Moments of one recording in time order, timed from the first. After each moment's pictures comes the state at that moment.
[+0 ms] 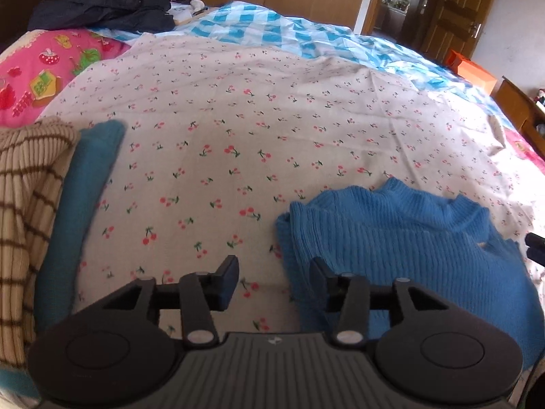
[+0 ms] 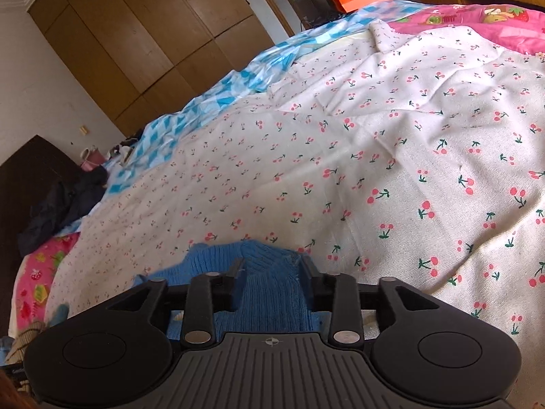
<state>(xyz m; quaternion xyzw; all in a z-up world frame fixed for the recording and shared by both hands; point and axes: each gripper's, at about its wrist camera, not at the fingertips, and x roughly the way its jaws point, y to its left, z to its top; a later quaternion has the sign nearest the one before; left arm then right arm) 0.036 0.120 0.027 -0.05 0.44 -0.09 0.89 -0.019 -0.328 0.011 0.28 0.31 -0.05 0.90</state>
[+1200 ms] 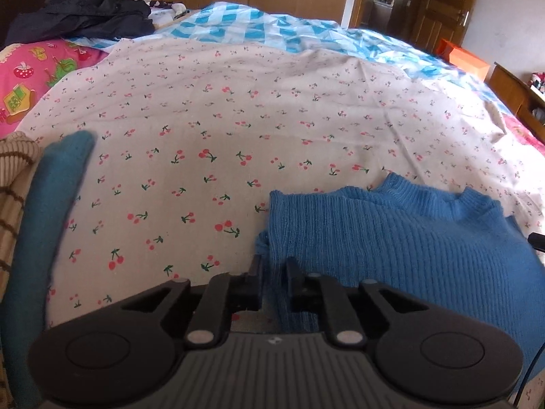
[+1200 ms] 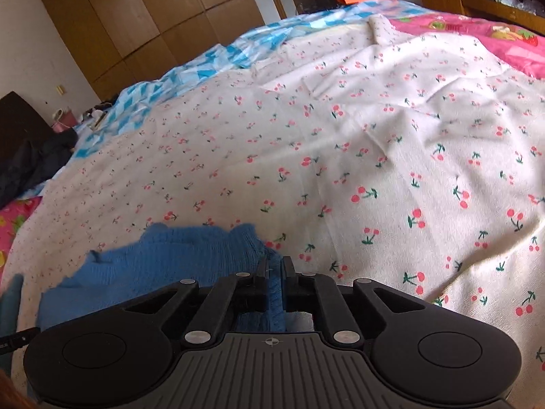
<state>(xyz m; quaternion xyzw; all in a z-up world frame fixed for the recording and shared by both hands) 0.068 0.100 0.011 -0.02 0.43 -0.10 0.90 0.003 -0.325 0.007 0.22 0.34 -0.08 0.91</state>
